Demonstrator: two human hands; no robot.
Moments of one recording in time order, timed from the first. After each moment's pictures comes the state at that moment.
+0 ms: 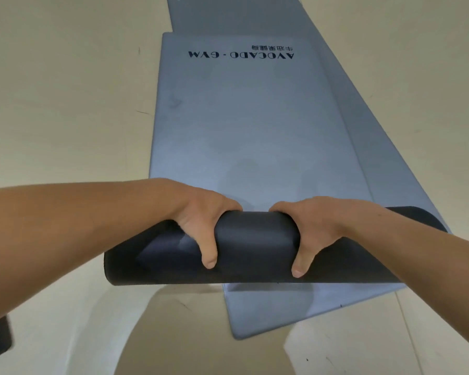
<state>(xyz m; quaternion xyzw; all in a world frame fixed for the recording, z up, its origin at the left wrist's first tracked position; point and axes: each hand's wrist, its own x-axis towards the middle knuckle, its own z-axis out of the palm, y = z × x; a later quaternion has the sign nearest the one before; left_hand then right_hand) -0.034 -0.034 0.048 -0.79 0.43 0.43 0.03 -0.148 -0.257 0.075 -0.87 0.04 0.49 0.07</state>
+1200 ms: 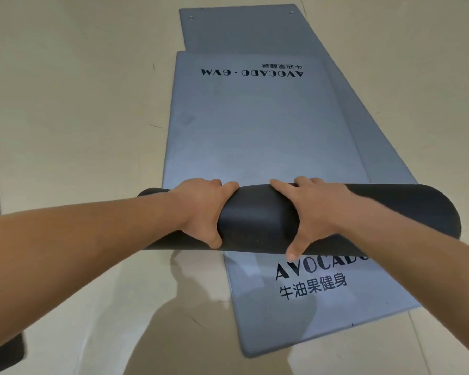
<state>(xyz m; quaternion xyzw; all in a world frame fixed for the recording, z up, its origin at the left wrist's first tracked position) -0.015 -0.024 0.057 -0.86 0.43 0.26 0.08 -0.111 -0.237 0.097 -0.93 0.04 0.36 -0.06</state>
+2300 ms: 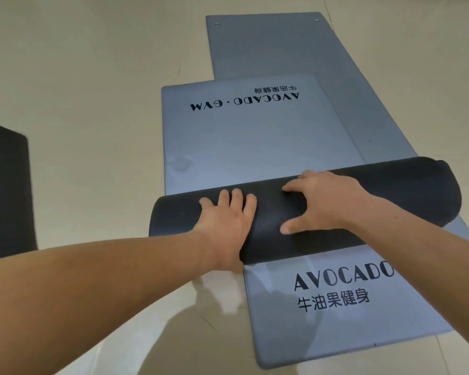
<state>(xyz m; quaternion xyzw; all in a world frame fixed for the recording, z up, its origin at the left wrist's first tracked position) -0.061 -0.017 0.031 -0.89 0.38 0.18 0.15 -0.084 -0.218 0.101 -0.96 0.03 0.27 -0.02</state>
